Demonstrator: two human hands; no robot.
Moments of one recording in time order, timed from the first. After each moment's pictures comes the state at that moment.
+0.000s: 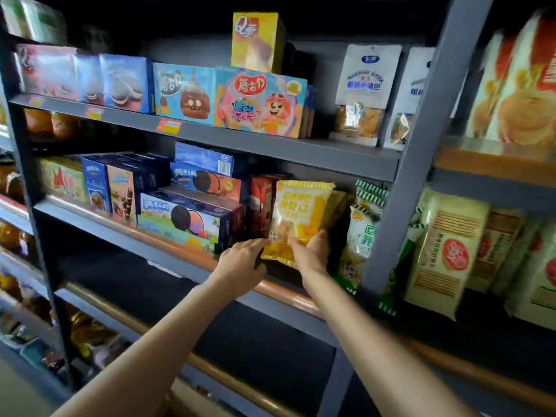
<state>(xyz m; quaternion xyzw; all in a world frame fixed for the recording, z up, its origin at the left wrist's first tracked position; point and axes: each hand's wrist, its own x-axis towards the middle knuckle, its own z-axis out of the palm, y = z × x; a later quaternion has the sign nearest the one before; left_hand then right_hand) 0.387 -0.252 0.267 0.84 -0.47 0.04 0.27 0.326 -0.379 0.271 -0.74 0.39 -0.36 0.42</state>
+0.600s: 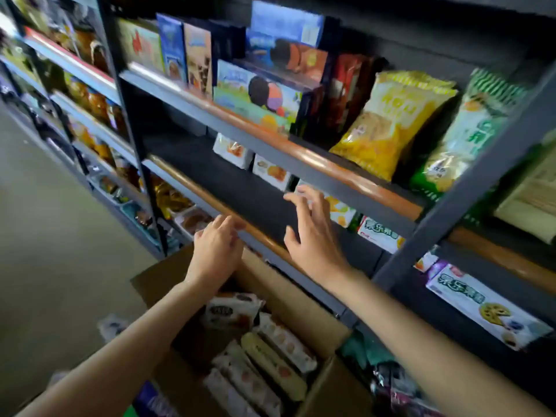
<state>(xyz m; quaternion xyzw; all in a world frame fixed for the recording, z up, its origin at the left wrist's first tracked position) 0.337 -0.087 0.115 0.88 -0.25 0.06 0.39 0.265 -0.241 0.151 -0.94 0.02 -0.29 0.18</state>
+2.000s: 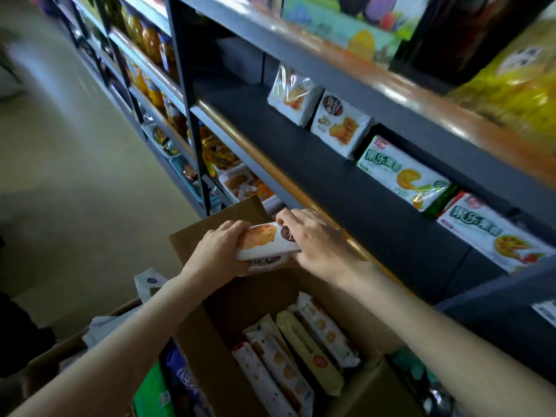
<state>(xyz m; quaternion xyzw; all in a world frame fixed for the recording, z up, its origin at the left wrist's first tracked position) 0.375 -0.034 0.035 0.94 -0.23 -0.10 0.24 0.330 -0.219 0.059 -0.99 -0.13 -0.05 0.09</state>
